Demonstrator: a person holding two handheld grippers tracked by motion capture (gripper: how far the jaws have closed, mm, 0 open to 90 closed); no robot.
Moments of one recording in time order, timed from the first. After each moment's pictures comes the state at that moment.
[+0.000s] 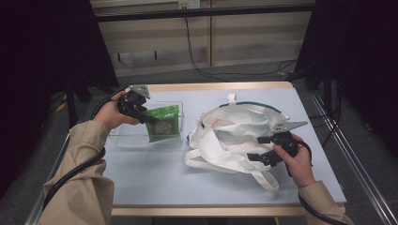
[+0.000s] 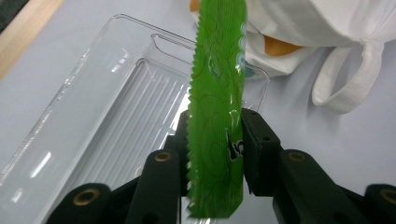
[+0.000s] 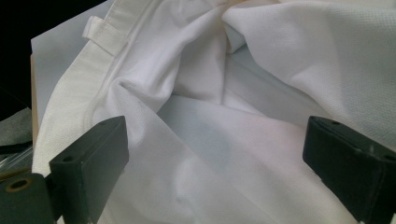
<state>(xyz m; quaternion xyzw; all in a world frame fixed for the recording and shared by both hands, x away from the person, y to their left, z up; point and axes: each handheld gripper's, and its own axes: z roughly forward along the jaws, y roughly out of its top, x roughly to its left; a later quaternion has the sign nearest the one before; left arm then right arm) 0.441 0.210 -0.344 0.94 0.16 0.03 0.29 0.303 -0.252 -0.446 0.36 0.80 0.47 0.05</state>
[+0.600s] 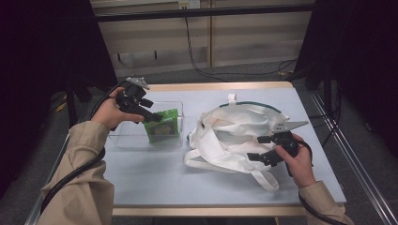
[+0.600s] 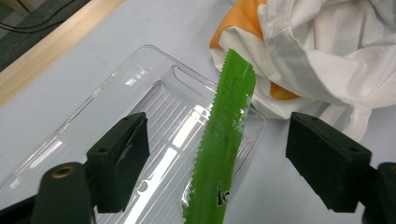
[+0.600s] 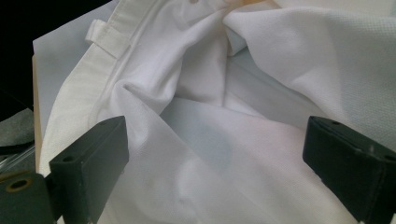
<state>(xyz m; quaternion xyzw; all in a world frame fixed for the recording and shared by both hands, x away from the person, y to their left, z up) 0.433 0.203 -0.320 0.91 0.24 0.06 0.33 0.302 -0.252 -0.444 0.36 0.80 0.48 0.05</state>
